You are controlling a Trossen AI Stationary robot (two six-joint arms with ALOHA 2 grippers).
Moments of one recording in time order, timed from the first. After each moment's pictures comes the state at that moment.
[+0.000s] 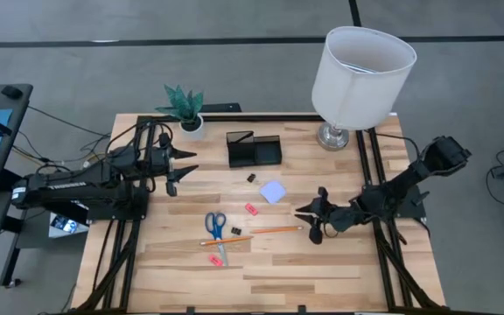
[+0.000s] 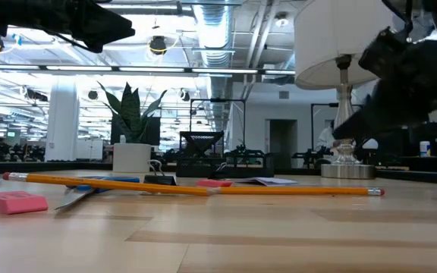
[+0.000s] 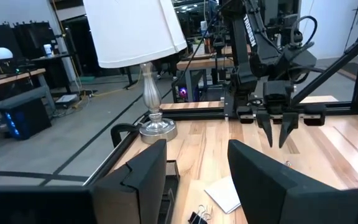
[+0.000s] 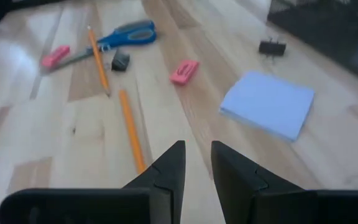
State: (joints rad) left arm 0.19 0.48 0.37 0.13 -0.01 0.13; right arm 0.51 1.35 0.29 0.44 0.58 0.48
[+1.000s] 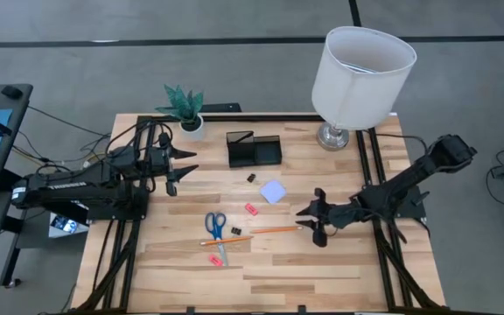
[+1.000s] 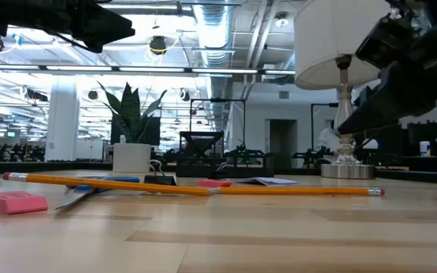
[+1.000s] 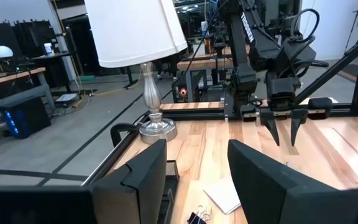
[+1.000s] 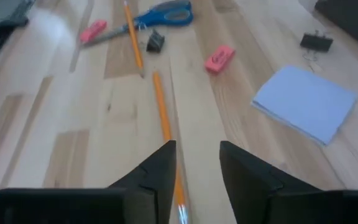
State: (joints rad) left arm 0.19 0.48 0.37 0.13 -0.01 0.12; right arm 0.48 1.25 0.34 0.26 0.39 0.40
